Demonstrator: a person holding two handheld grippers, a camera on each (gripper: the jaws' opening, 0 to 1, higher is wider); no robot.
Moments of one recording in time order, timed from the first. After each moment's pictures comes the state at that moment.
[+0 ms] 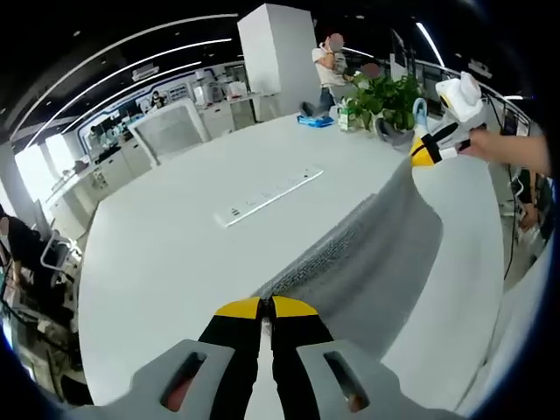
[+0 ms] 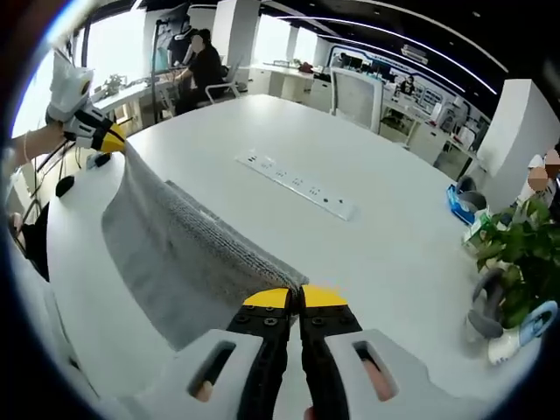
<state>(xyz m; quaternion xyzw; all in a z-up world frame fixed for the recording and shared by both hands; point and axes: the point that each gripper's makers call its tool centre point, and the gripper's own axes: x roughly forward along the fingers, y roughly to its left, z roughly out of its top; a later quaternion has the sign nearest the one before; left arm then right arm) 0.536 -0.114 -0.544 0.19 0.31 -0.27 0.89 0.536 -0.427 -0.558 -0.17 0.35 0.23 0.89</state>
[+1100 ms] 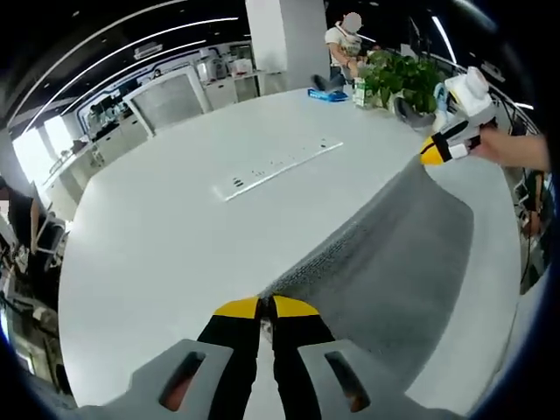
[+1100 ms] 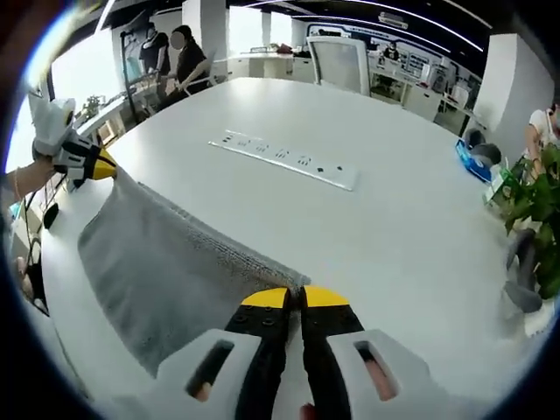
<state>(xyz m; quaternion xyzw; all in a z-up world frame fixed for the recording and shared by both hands) 0.572 -0.113 -0.604 0.18 0.36 -0.26 0.88 0.569 -0.428 -0.615 -0.11 0.40 0.20 0.89</state>
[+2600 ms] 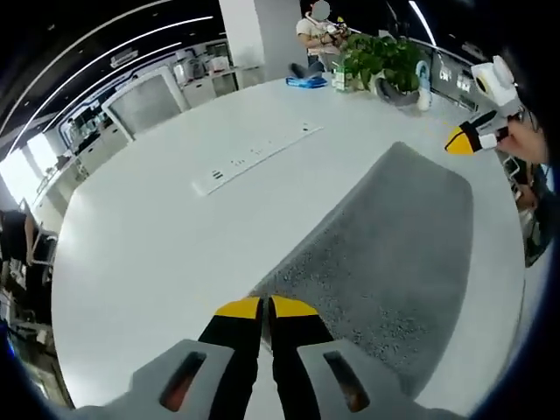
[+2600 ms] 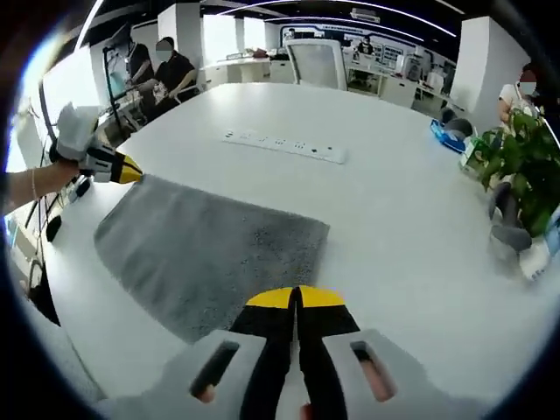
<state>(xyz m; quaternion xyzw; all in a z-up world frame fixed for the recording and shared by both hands) 0.577 -0.123 -0.629 0.22 0.36 -0.30 0.86 0.487 -0.430 -0.608 -0.07 0.41 0.15 0.90</state>
